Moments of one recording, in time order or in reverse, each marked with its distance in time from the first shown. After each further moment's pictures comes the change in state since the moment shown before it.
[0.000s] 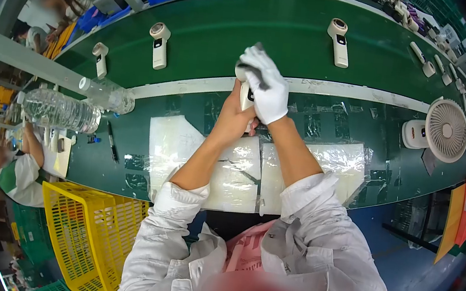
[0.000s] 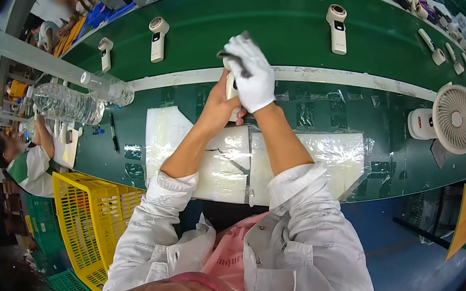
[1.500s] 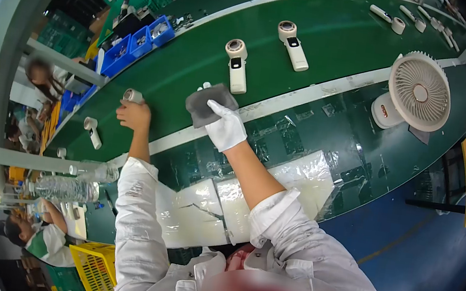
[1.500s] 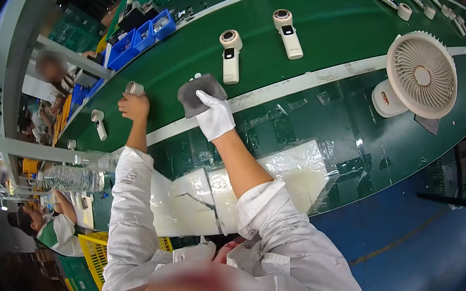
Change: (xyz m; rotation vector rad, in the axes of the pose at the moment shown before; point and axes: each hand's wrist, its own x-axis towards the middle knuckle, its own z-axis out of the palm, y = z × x) left_hand 0.179 0.034 -0.134 1.565 1.187 0.082; right_hand 0.002 0.048 -0.032 1.767 0.489 0.723
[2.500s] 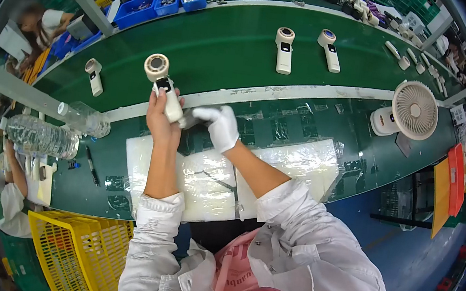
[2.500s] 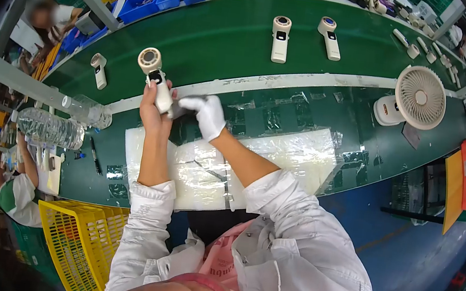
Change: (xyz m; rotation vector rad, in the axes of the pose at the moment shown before) left_hand -0.133 -0.056 -0.102 -2.006 -0.539 -0.525; right_hand -0.076 0.076 0.025 -0.967 0.011 0.233
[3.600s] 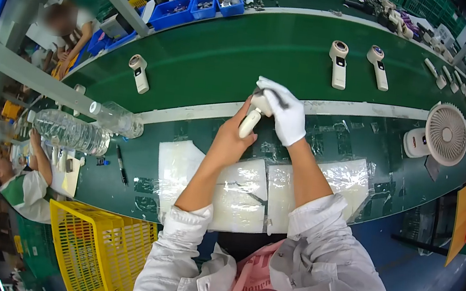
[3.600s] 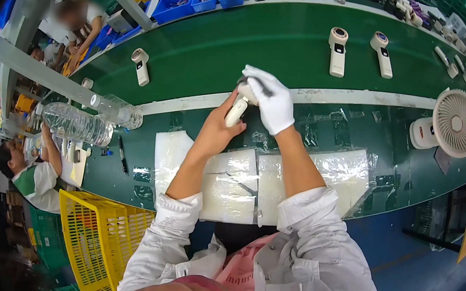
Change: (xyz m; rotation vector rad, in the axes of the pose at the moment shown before) left_hand -0.039 -0.003 0.029 1.149 -0.568 -0.025; right_hand 0.027 -0.052 -0.035 -0.482 0.106 -0.546
